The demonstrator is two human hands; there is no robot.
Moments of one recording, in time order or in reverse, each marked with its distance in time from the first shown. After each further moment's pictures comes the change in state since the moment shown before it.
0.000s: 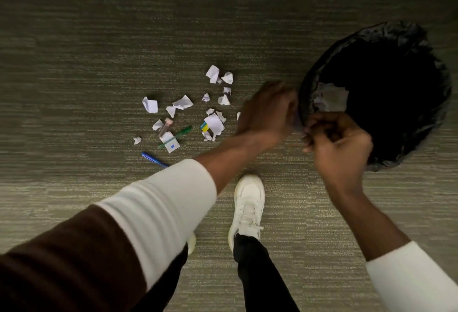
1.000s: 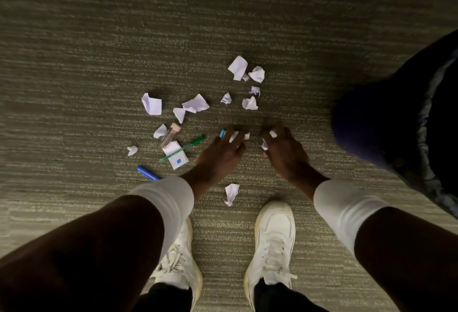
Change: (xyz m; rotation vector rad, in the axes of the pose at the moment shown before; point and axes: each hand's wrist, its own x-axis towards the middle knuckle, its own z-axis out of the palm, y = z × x) left_hand -0.048 -0.271 0.147 0.603 -0.363 0.133; right_hand 0.049 0.174 0.228 -1.107 -0.682 -0.447
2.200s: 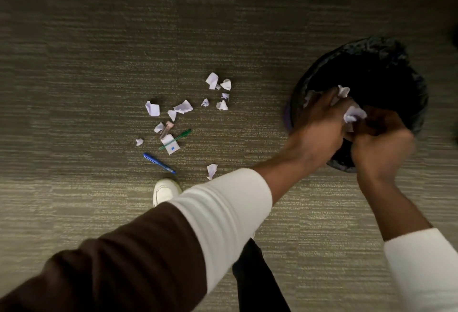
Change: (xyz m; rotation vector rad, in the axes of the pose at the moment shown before) left_hand 0.002 0.220 -0.335 -0.892 0.429 -0.024; right_hand -0.209 0.126 -0.239 0.762 0.797 0.709
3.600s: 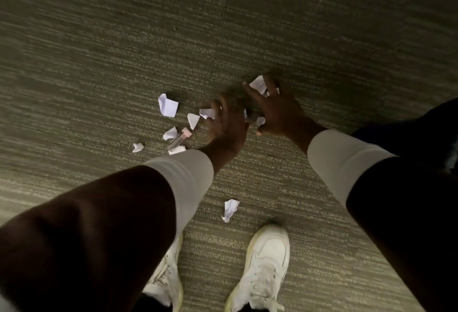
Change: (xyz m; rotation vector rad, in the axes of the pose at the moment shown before) left_hand 0.001 -0.400 -0.014 0.480 0.068 -0.639; right_hand -0.003 -0.050 0.400 -0.816 -0.903 -0.977
